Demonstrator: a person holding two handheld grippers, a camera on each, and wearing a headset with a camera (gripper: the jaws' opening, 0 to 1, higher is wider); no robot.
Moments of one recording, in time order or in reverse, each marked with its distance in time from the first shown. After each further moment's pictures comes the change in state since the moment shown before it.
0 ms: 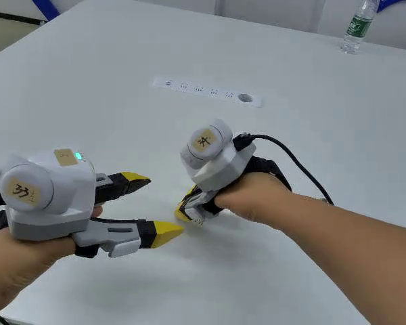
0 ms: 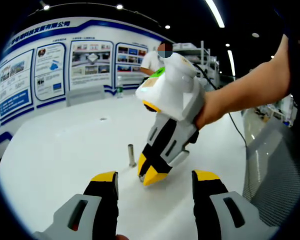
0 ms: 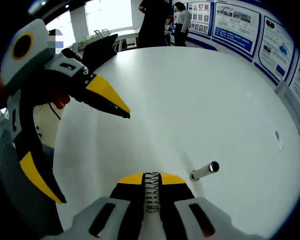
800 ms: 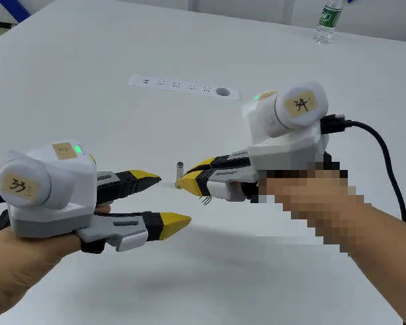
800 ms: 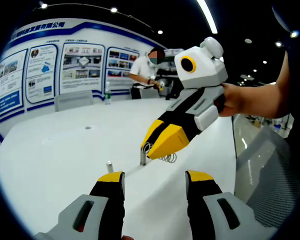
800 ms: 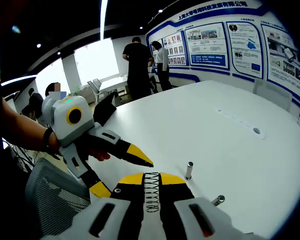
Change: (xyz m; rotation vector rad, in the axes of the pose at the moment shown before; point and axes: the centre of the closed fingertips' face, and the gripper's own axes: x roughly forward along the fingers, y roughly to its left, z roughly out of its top) left arm 0.021 -0.034 0.029 -0.010 -0.054 -0.104; right arm -0.112 0.012 0.030 0.223 -0.403 -0.006
